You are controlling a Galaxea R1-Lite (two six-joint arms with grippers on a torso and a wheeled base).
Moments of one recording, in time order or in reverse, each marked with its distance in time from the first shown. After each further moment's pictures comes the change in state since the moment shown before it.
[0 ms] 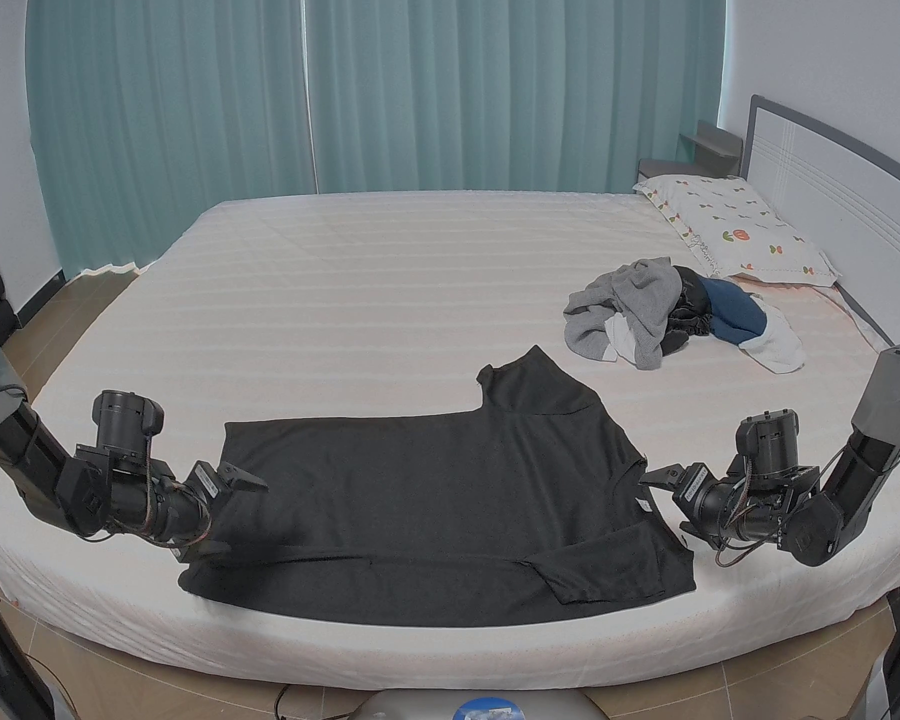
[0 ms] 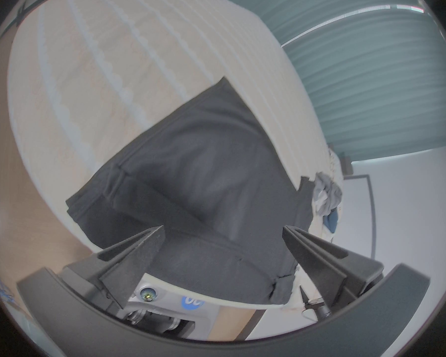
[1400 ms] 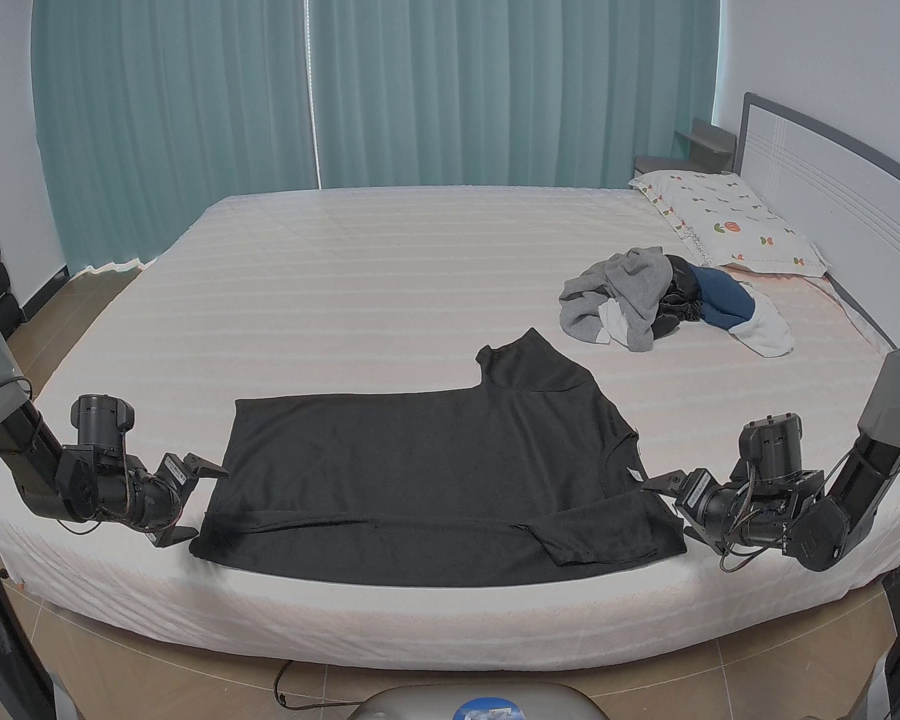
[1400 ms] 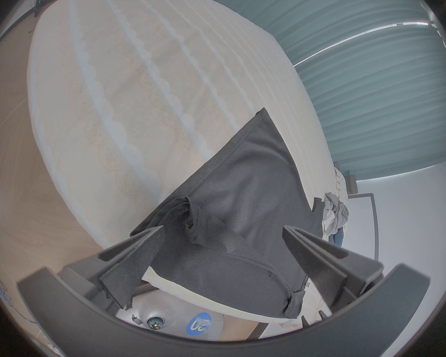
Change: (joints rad) left arm 0.191 0.124 -0.074 -0.097 -0.033 0.043; right arm 0.006 -0.032 0.020 0.008 -0.009 -0.011
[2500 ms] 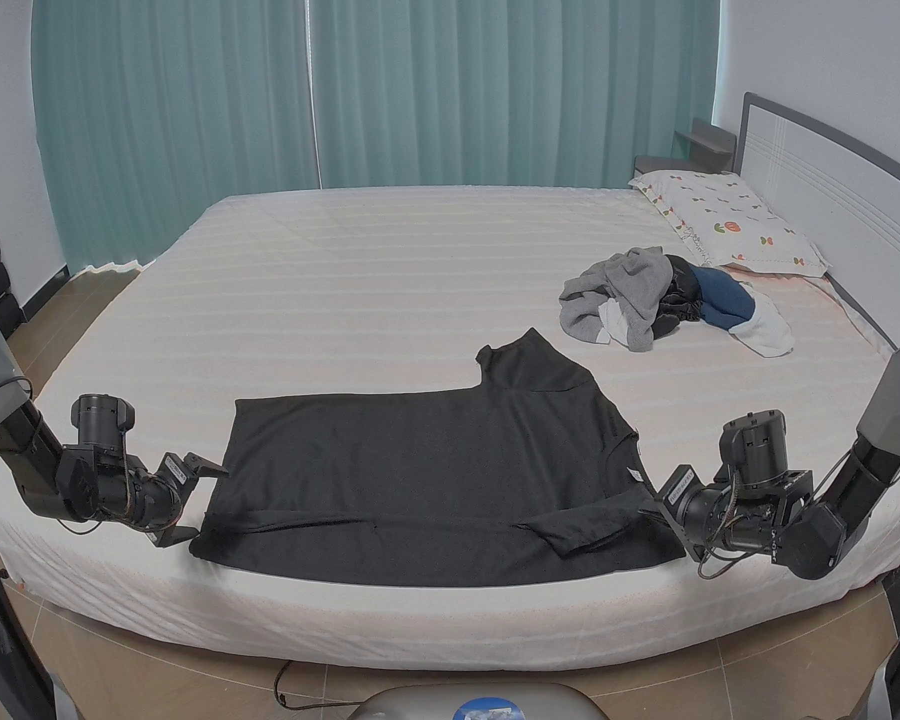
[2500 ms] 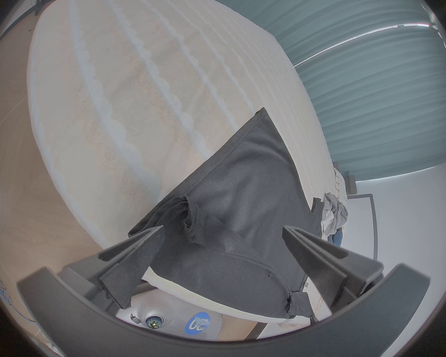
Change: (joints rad) left arm 0.002 0.003 0.002 0.003 -0.005 -0.006; right arm 0.107 -0.039 0.014 0.029 -0.047 0.157
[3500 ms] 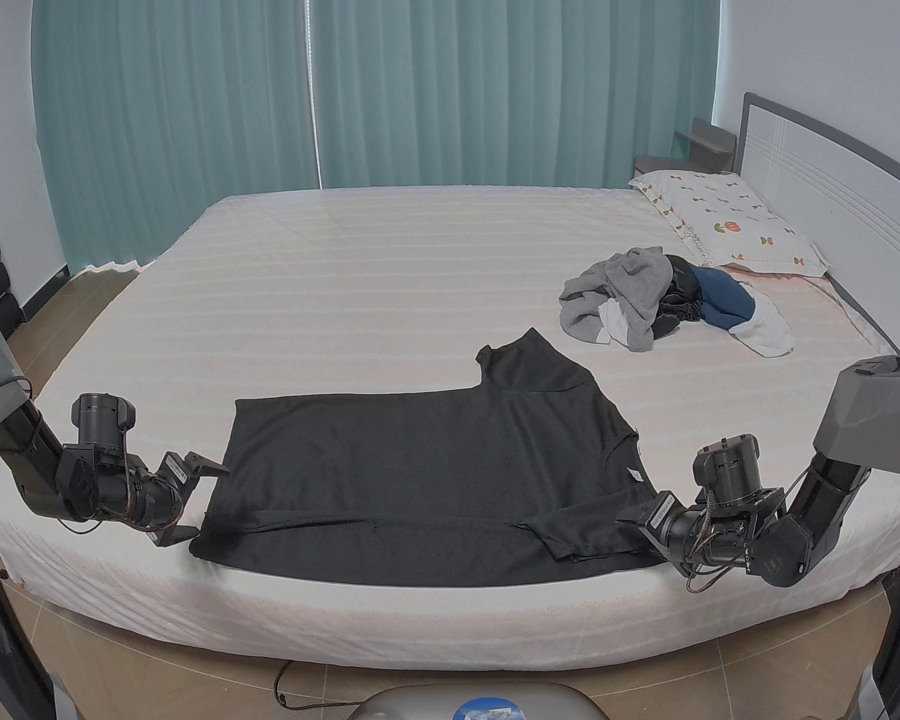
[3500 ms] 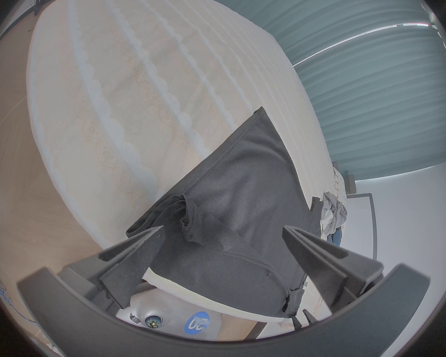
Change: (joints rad) left arm -0.005 -0.005 -0.001 0.000 0.000 -0.002; right arm 0.000 0.151 -0.051 -0.023 -0.012 -0.050
